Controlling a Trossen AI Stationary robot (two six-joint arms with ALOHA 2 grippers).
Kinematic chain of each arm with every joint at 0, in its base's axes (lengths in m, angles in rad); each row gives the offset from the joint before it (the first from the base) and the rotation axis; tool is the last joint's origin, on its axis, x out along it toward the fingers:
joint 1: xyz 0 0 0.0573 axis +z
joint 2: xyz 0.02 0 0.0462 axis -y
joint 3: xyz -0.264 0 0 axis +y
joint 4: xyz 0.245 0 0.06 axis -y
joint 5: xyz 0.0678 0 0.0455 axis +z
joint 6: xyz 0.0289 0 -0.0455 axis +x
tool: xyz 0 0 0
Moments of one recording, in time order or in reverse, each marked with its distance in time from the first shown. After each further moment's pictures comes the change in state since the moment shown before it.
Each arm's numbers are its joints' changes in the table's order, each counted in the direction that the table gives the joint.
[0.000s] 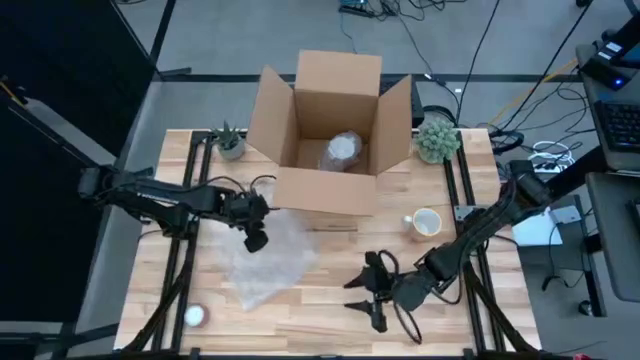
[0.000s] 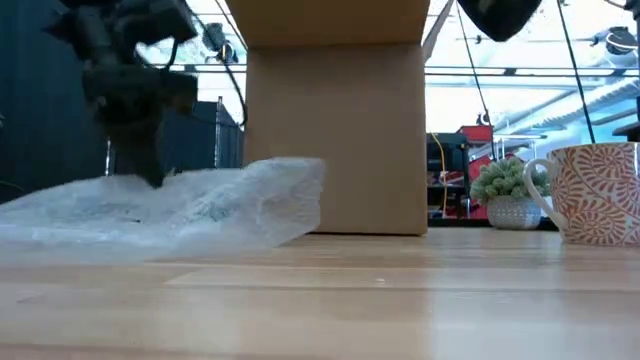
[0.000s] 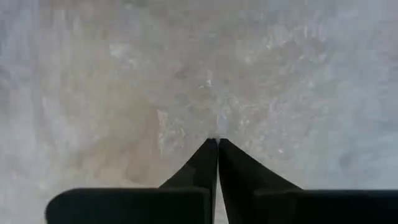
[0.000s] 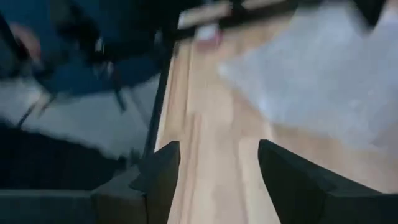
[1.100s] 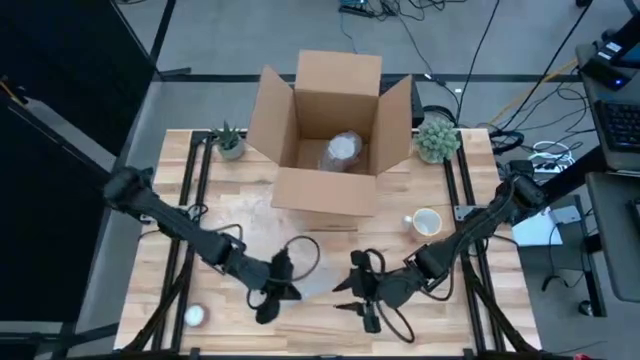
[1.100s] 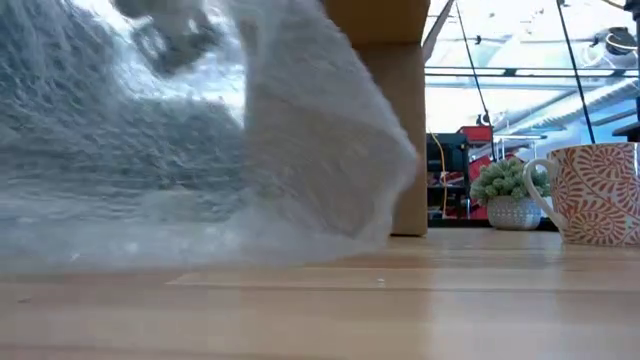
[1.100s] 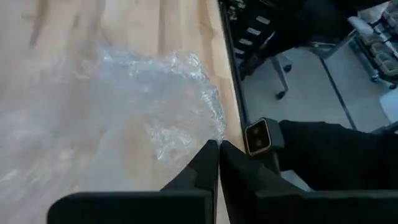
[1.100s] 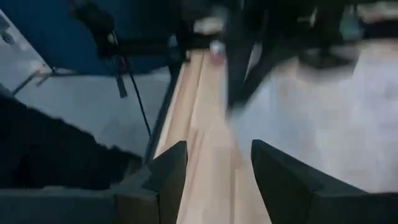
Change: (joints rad) left arm -0.467 -0.374 -0.219 0.702 0.004 -0.065; right arm -0.076 -0.016 -0.205 -0.083 0.033 -0.296
